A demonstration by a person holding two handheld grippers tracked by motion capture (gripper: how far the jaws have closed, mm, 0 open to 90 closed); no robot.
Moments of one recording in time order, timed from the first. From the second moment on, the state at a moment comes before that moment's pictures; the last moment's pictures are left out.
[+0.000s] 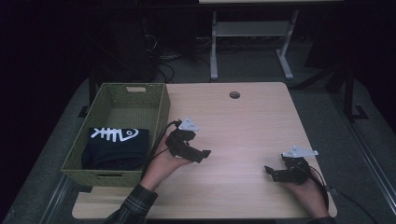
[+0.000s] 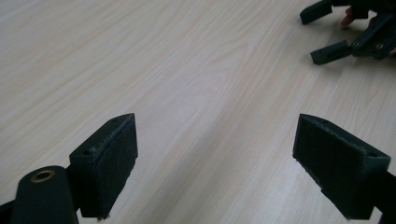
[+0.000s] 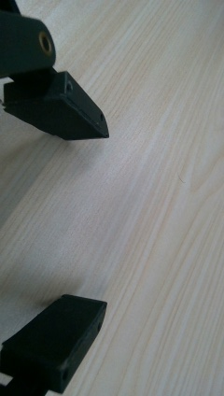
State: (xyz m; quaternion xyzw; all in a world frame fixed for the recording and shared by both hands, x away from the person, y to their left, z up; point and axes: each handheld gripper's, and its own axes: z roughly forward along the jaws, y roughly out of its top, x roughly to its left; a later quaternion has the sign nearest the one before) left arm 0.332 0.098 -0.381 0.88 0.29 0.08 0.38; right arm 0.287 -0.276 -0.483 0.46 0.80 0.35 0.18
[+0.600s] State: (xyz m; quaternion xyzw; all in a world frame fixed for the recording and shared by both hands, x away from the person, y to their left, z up) left arm 0.330 0.079 -0.445 0.88 0.28 0.10 0.36; right arm 0.287 -0.276 -0.482 0.45 0.80 0.35 0.18
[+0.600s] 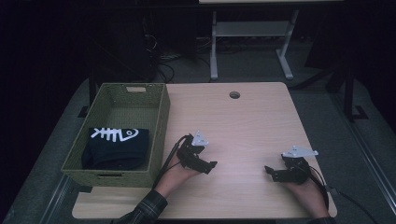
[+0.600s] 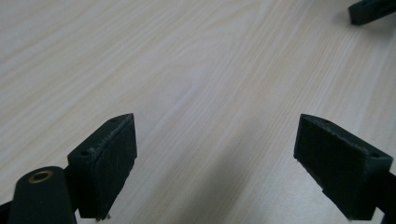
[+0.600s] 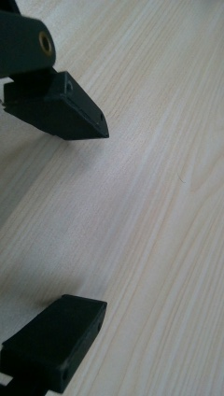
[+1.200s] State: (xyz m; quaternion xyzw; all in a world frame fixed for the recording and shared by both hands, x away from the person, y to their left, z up) left arm 0.330 0.081 -0.478 0.87 0.29 0.13 0.37; right arm 0.287 -0.276 -0.482 0.46 0.80 0.35 0.18
